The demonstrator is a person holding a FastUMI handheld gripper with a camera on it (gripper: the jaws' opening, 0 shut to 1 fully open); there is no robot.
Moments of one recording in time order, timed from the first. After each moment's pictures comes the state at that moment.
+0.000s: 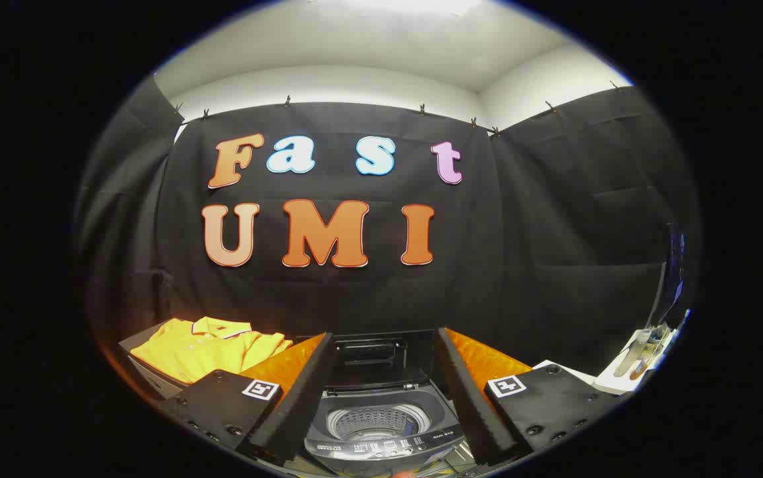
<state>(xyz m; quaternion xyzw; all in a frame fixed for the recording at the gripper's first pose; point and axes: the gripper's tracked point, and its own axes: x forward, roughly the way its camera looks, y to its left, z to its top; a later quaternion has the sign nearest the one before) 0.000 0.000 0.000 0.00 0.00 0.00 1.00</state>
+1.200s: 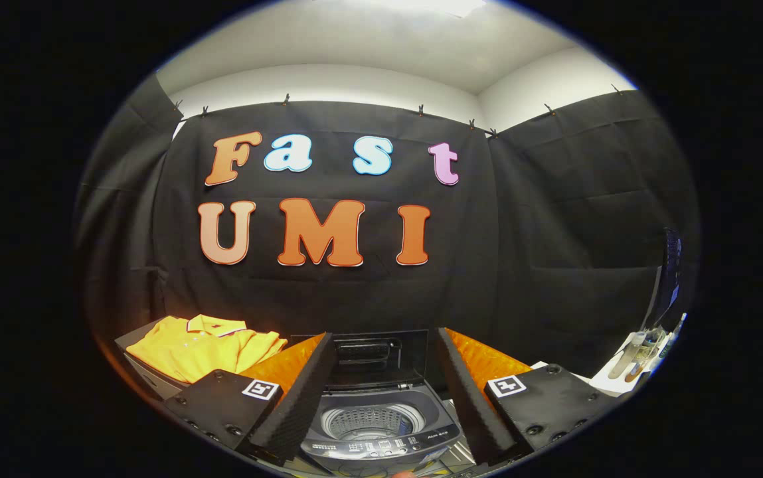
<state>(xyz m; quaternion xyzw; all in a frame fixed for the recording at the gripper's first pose) -0.003 -0.001 0.003 -0.01 0.00 -0.01 1.00</state>
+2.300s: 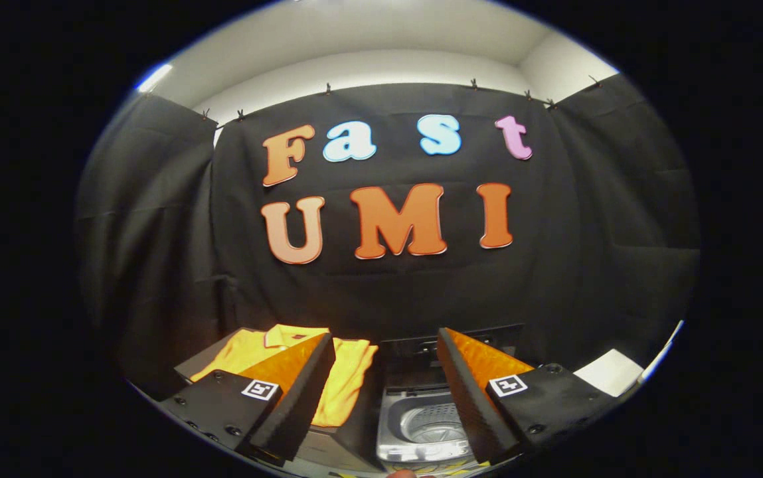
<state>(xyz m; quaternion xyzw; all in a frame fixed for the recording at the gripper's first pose) 0.044 0.152 0.032 0.05 0.07 0.17 0.98</state>
